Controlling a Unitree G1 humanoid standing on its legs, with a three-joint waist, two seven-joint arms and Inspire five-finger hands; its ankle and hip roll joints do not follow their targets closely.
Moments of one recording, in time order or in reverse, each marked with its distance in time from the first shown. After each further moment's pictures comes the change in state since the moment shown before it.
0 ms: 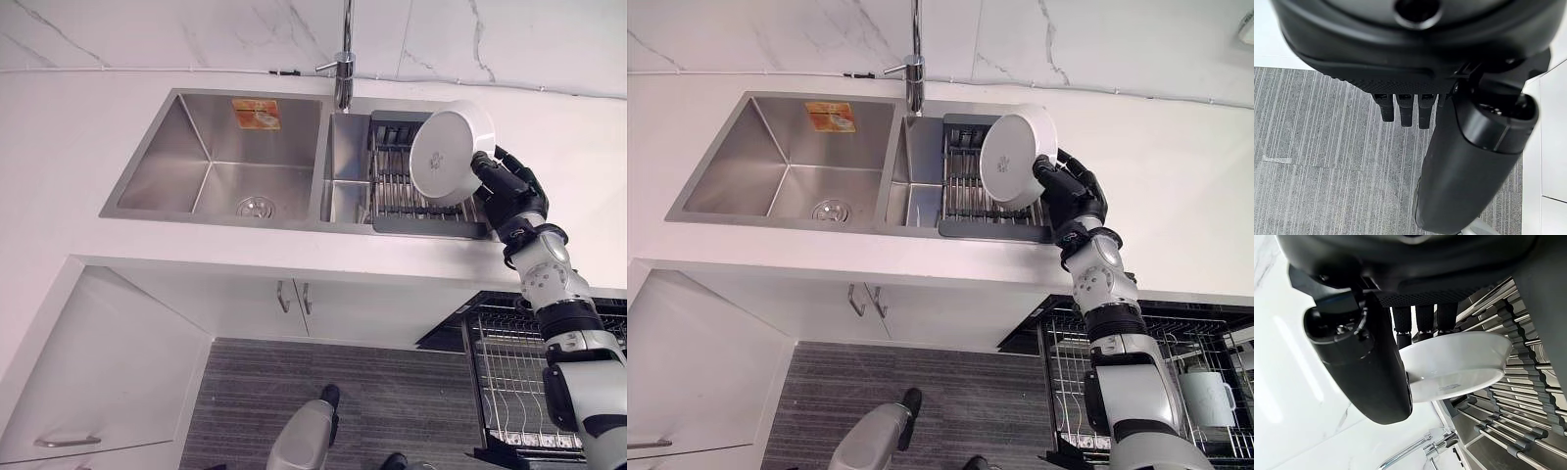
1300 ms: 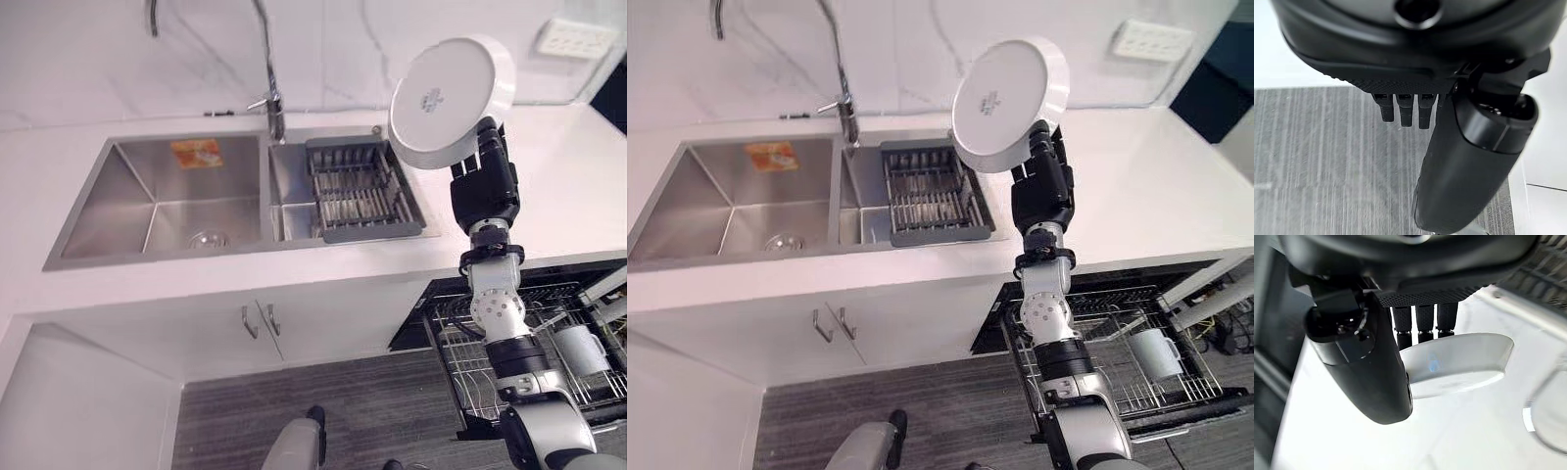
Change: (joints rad) left arm 0.004 -0.011 0.063 0.105 0.003 0.005 0.033; right arm 0.227 0.245 0.037 -0.509 0.406 -0.340 -0.050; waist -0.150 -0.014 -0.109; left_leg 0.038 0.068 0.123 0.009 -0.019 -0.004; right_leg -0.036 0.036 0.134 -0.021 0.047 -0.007
